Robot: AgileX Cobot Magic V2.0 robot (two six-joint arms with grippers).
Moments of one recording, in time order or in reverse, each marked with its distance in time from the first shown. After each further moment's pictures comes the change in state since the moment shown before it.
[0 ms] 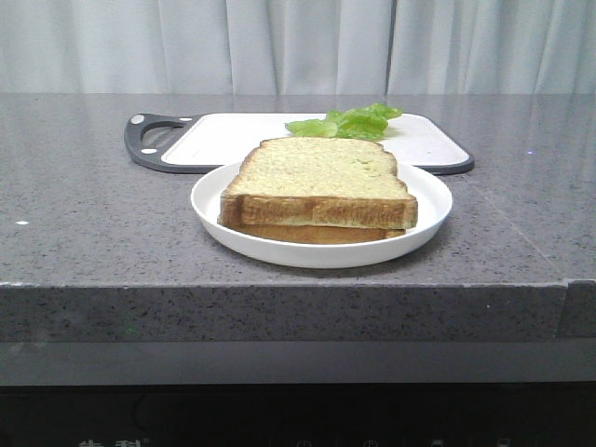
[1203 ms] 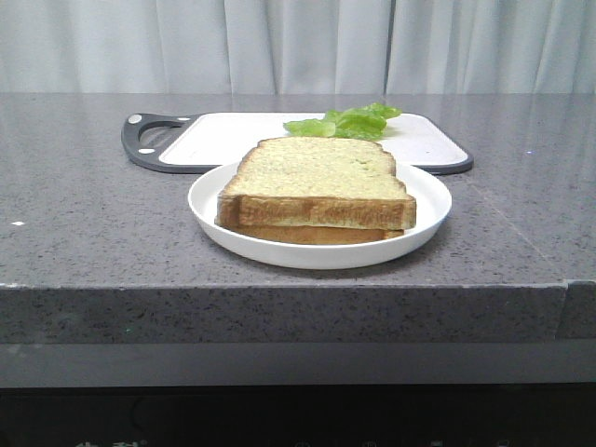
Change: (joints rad) left arm 0.000 0.133 -0.253 -0.050 0.094 0.000; right arm 0.000 0.062 -0.234 0.000 0.119 0.000
